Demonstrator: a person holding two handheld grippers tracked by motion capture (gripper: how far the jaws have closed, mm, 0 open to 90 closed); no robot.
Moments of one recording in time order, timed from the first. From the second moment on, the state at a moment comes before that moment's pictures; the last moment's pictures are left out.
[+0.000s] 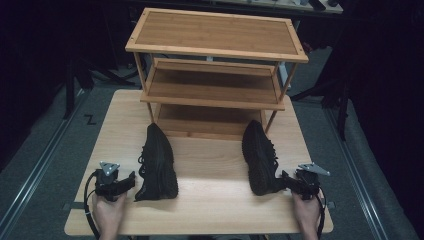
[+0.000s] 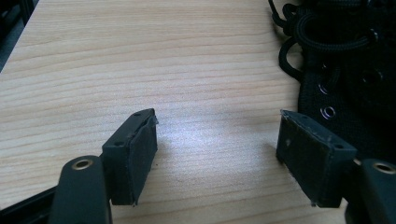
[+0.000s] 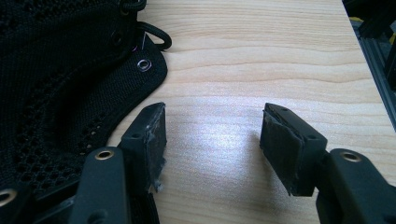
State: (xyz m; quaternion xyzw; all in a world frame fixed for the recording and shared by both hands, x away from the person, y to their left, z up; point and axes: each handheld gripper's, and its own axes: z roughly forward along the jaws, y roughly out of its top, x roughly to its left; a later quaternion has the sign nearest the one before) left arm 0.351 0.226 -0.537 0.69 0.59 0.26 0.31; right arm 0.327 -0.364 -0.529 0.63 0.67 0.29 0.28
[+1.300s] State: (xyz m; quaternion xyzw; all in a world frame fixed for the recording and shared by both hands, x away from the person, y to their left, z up) left arm 0.345 0.219 -0.518 0.70 0.57 0.22 0.37; right arm 0.328 -0.363 -0.529 0.63 0.67 0.28 0.28
